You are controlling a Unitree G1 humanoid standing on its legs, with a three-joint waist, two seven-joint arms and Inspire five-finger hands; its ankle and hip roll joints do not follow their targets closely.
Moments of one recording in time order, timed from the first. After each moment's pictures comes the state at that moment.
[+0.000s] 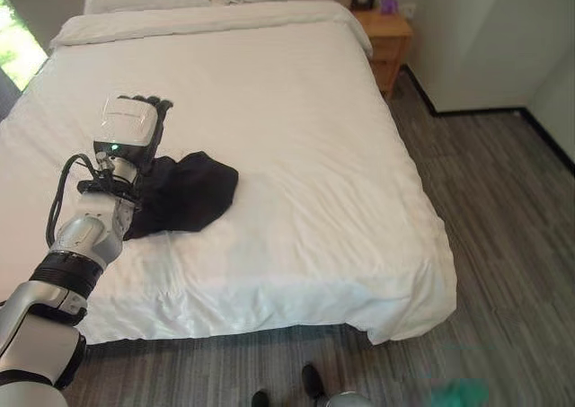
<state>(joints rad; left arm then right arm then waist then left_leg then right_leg) -0.75 0.90 -0.47 0.63 0.71 0.13 0.24 0.11 -0.45 0.03 1.45 -0.07 0.06 -0.19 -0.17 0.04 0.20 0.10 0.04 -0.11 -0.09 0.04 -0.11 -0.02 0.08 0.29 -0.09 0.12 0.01</state>
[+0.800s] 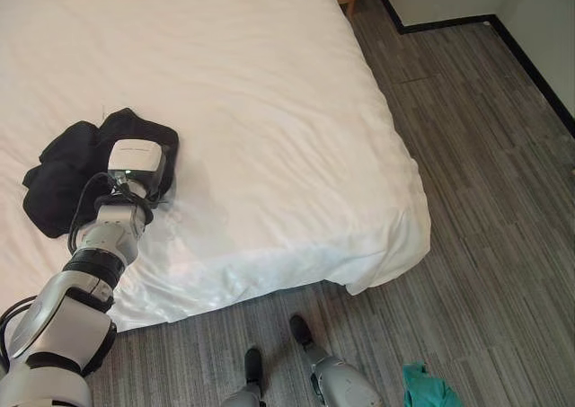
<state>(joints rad) -0.84 0.77 -0.56 0.89 0.71 0.13 0.17 -0.02 -0.45 0.12 1.39 -0.06 0.03 -0.15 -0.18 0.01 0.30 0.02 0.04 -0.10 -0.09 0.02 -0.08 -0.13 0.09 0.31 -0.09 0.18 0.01</state>
